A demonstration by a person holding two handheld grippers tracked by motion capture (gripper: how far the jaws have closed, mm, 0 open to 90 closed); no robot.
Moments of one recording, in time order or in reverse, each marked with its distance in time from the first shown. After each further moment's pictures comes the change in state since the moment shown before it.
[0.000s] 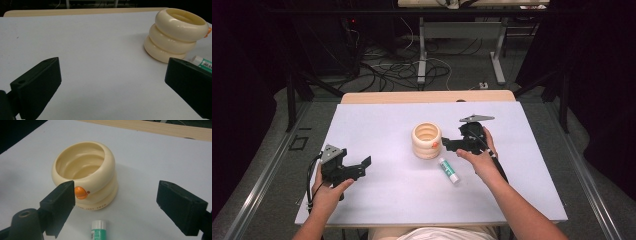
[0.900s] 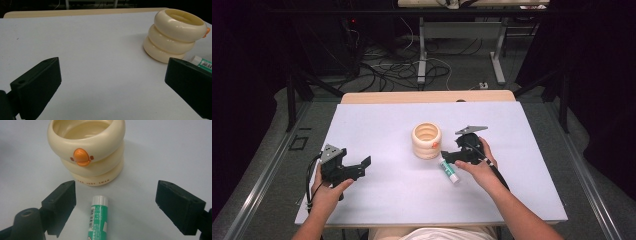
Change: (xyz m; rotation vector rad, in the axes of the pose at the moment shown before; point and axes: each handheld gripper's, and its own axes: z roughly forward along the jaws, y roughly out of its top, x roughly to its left) left arm -0.001 0.001 -0.001 -0.002 -0.006 0.000; right arm 0.005 -0.029 0.011 0.103 0.010 -0.070
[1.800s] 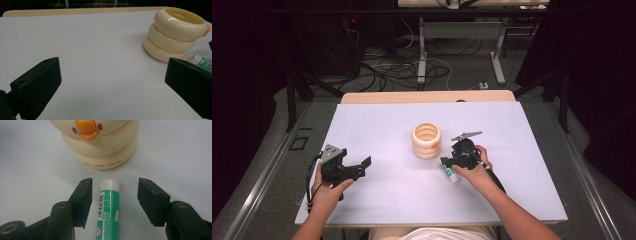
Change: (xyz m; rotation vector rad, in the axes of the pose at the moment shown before) left arm 0.000 0.000 0.001 0.005 -0.002 -0.002; right arm 0.005 -0.017 0.018 0.099 0.061 0.046
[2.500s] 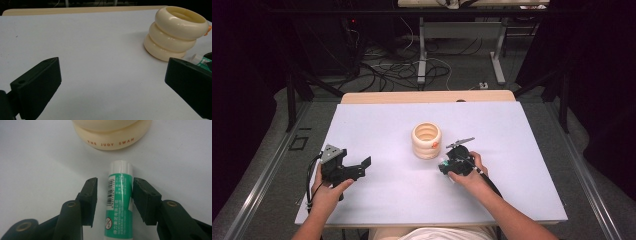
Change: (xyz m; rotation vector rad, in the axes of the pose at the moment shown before) left arm 0.001 0.000 0.000 0.007 0.001 0.000; right arm 0.011 -0.014 0.017 0.081 0.000 -0.010
